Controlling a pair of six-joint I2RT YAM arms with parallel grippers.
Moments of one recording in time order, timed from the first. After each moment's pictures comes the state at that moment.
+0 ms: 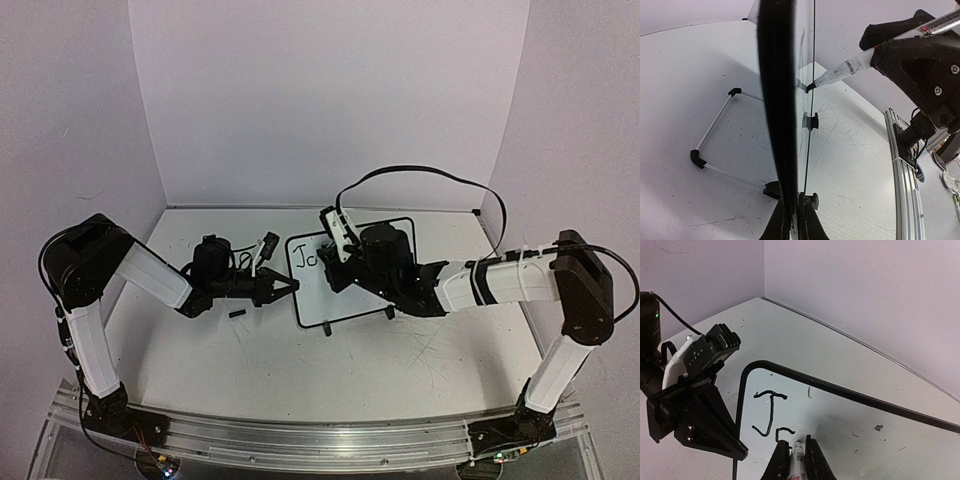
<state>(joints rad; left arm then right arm) -0.61 1.87 0.77 0.81 0.72 -0.29 0.94 1.74 1.06 0.39 0.25 -0.01</state>
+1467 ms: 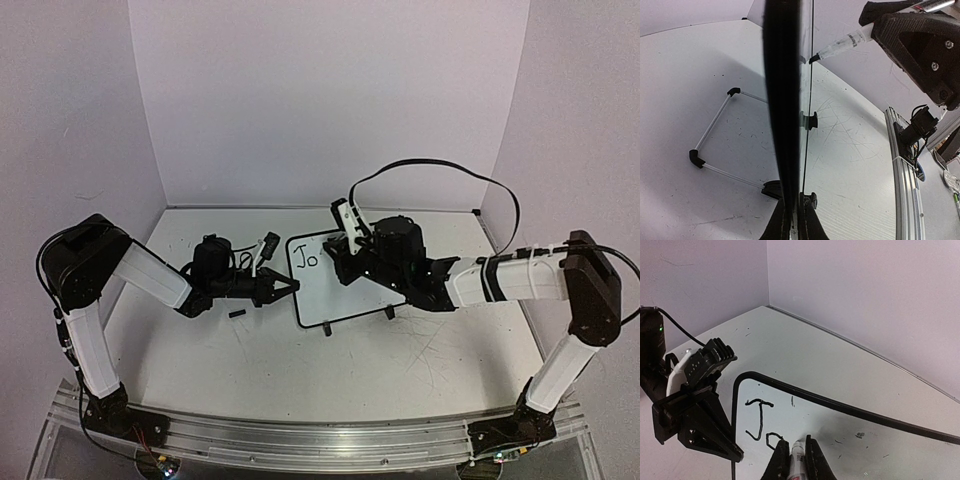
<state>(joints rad) -0.62 1.86 0.77 0.79 0.71 -0.28 0.90 1.70 1.03 0.42 0.16 0.01</state>
